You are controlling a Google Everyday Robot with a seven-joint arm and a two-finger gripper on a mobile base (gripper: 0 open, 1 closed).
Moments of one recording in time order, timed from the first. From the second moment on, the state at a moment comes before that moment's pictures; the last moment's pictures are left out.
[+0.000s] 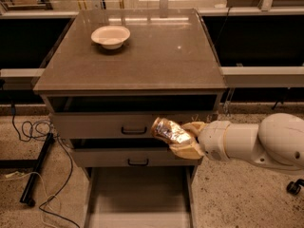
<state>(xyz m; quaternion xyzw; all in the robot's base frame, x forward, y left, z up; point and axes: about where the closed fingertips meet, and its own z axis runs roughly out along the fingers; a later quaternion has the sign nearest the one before) 0.471 -0.085 0.749 -0.46 0.76 0.19 0.43</state>
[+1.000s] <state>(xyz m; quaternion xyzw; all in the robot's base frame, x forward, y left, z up) 0.482 -0.078 0.652 -0.45 0.78 0.22 0.38</state>
